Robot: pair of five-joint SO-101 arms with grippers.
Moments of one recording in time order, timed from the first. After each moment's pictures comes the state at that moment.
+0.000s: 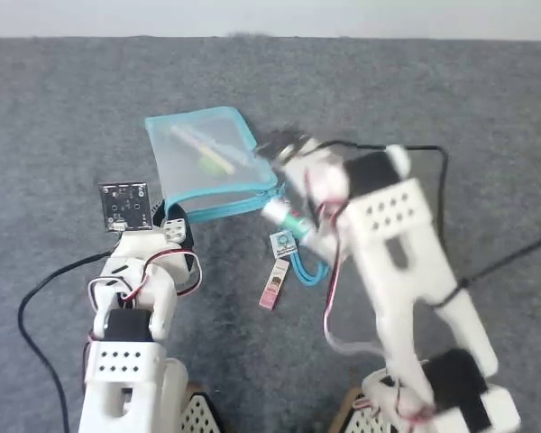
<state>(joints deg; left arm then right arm) -5.6 -70.5 84.4 31.0 10.3 -30.2 -15.6 6.6 100.4 26.3</state>
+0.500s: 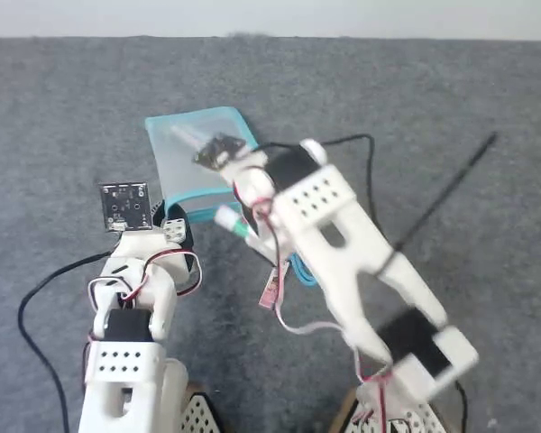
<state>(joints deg) -5.6 -70.5 84.4 31.0 10.3 -39.4 7.6 -10.7 98.7 14.9</state>
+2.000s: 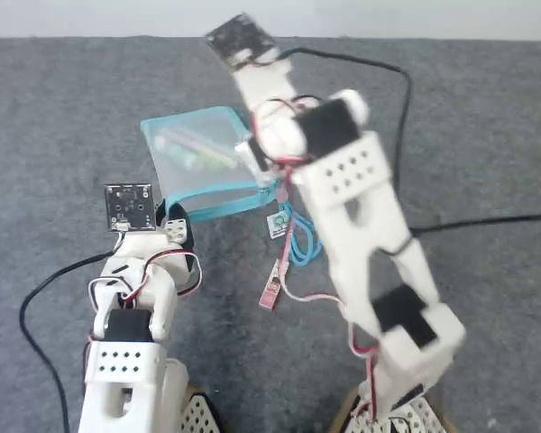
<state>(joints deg) -5.4 -70.5 84.4 30.7 8.3 -33.6 9.8 -42.0 100.7 7.4</state>
